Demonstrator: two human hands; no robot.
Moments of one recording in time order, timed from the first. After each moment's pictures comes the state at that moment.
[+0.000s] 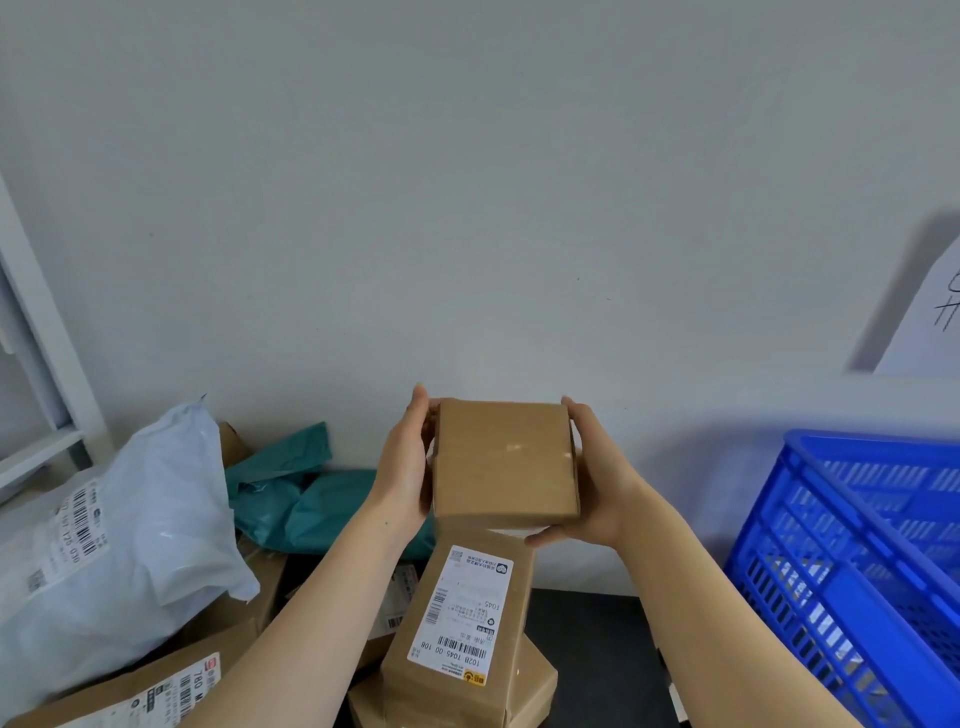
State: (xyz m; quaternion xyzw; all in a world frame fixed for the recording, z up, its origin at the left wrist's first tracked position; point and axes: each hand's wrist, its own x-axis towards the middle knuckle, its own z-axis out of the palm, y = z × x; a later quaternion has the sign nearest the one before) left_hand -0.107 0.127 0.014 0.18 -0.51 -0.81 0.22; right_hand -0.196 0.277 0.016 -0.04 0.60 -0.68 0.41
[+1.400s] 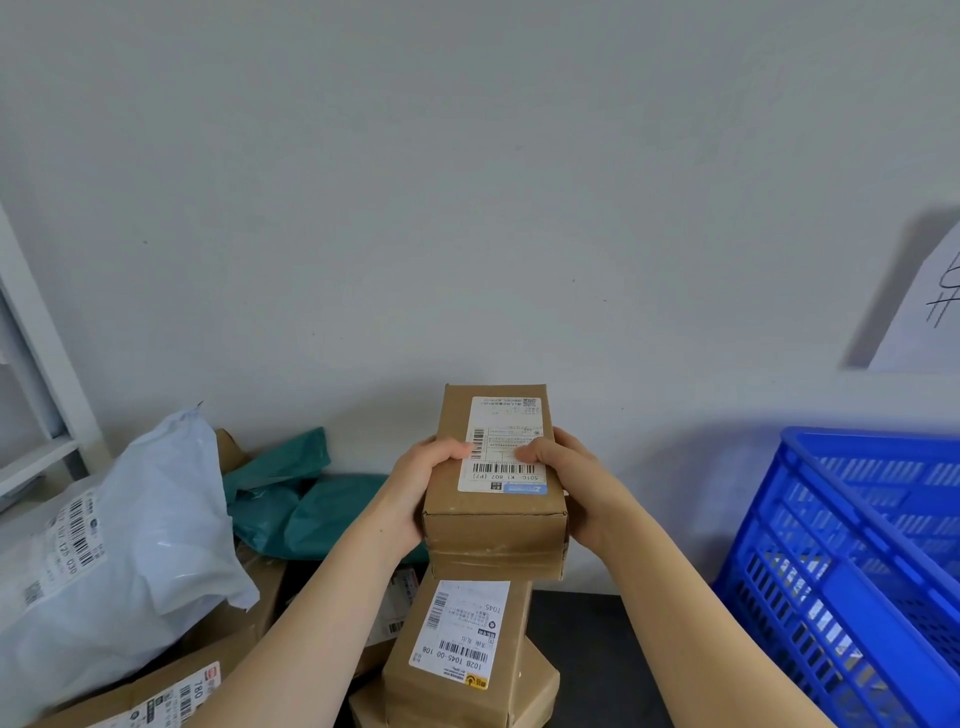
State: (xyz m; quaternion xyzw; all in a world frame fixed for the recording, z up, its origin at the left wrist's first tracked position) left_hand -0.109 0.115 -0.001 0.21 -0.55 -0.81 0.06; right_hand -0.206 0.262 -0.010 -0.10 0.66 -0.69 0.28
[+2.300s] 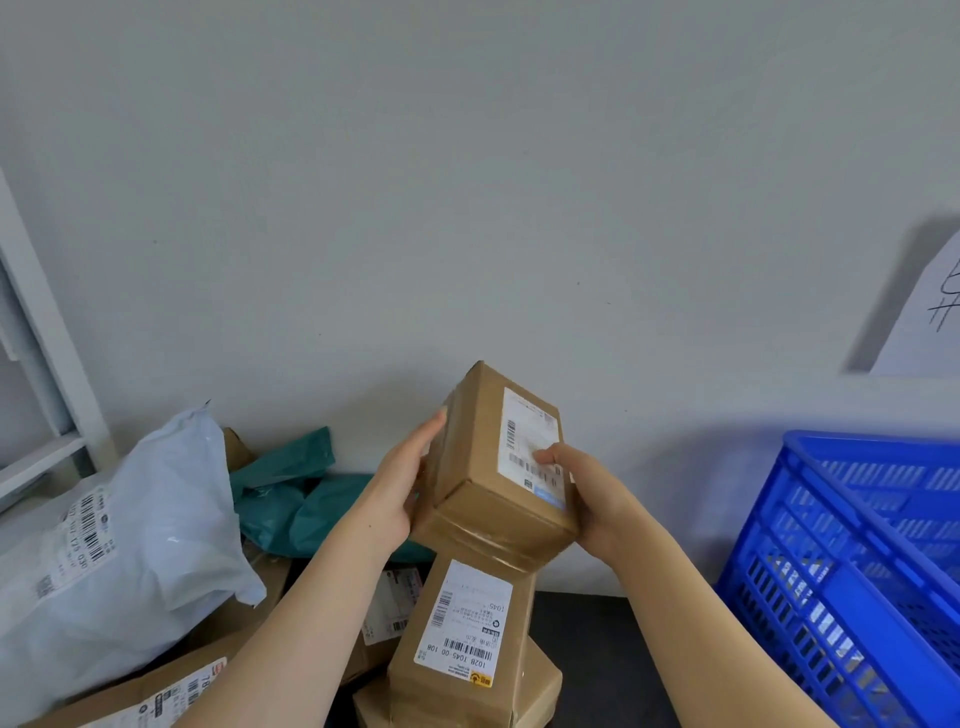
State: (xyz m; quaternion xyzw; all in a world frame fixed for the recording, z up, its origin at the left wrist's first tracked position) left_hand -0.105 0.104 -0.001 0.24 -0.56 -0.79 0.10; right_hand -0.185 0.273 0.004 -0.03 0.61 -0.72 0.34
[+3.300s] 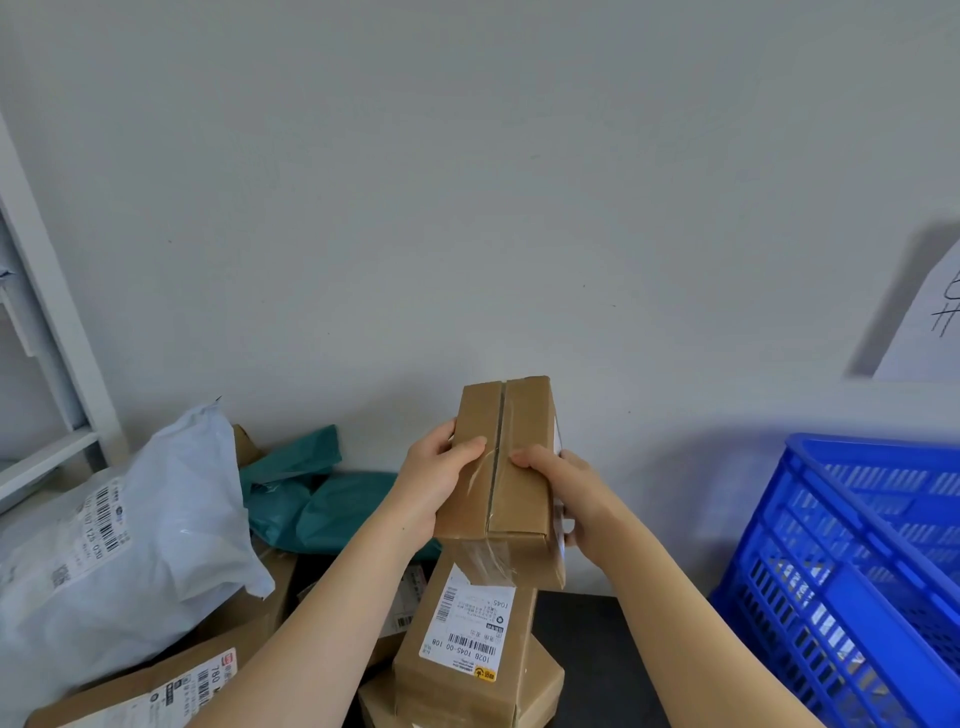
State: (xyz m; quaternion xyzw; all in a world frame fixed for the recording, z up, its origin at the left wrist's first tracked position) left_hand -0.102 0.123 0.004 0.19 -0.66 -0.71 0.16; right_hand -0.172 0.262 0.008 -0.08 0.74 -0.61 0.28
